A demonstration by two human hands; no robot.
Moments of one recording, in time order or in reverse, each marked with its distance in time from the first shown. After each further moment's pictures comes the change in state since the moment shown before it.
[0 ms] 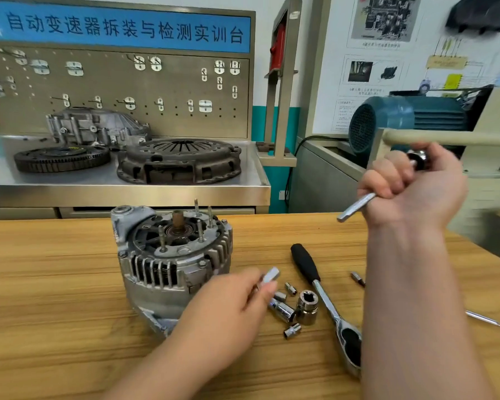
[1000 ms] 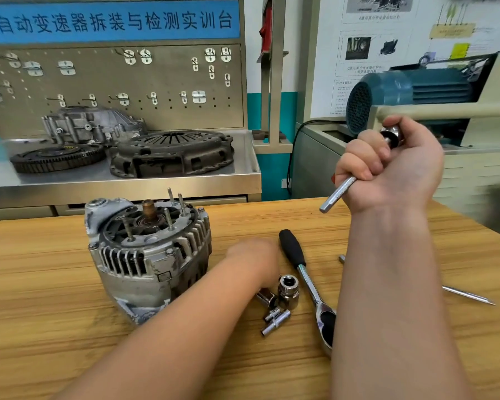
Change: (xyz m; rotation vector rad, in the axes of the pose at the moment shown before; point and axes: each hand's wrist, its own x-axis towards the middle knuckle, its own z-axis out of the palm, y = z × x) left_hand 0.107 0.018 0.064 0.588 -0.411 -0.241; right_hand 0.008 -0.018 -0.013 0.060 -0.043 0.142
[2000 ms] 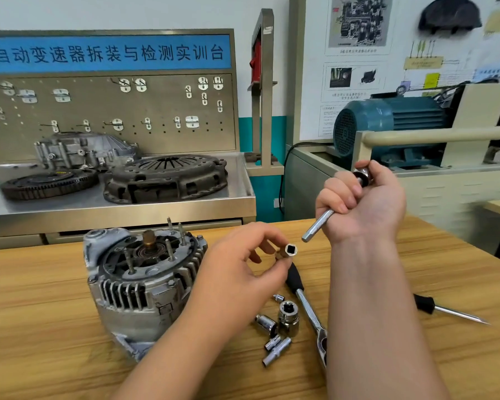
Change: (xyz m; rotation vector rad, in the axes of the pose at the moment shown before) left_hand -0.090 -0.023 -0.030 -0.874 0.797 0.506; right_hand -0.001 0.018 0.001 0.029 0.052 -0.010
